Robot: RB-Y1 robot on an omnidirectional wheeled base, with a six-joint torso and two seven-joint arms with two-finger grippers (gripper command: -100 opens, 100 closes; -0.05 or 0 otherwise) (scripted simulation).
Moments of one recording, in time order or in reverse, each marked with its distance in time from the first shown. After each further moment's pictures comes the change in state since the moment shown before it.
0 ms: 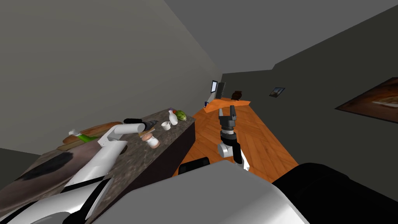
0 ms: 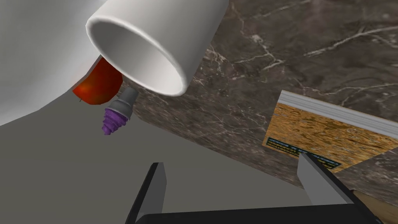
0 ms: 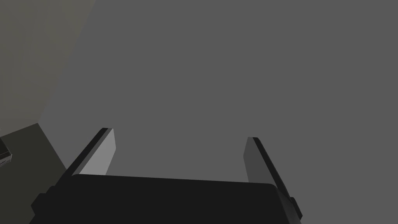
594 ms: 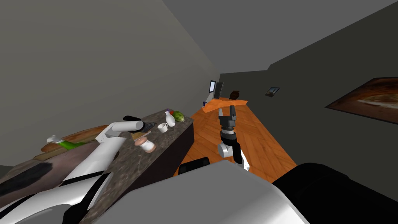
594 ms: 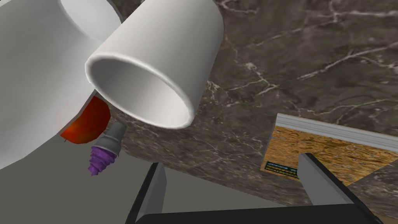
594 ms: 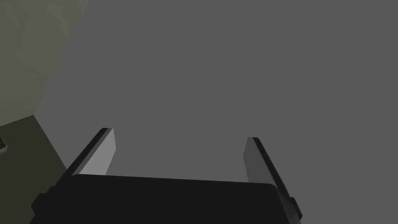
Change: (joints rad) left arm -0.066 0.033 -0.005 0.085 0.040 0.167 -0.057; right arm 0.000 0.000 0.000 0.000 0.000 0.000 0.000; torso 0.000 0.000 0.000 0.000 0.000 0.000
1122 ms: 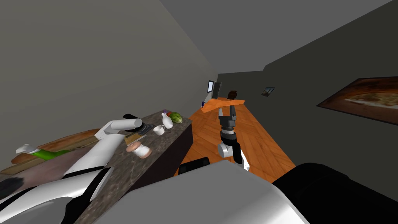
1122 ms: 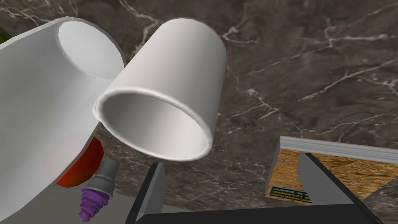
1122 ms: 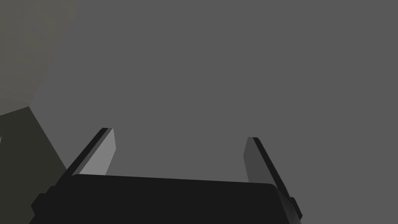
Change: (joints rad) left arm -0.067 0.024 -0.011 0.095 0.034 0.155 -0.054; right arm 0.000 0.000 0.000 0.000 0.000 0.000 0.000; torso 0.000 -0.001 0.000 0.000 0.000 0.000
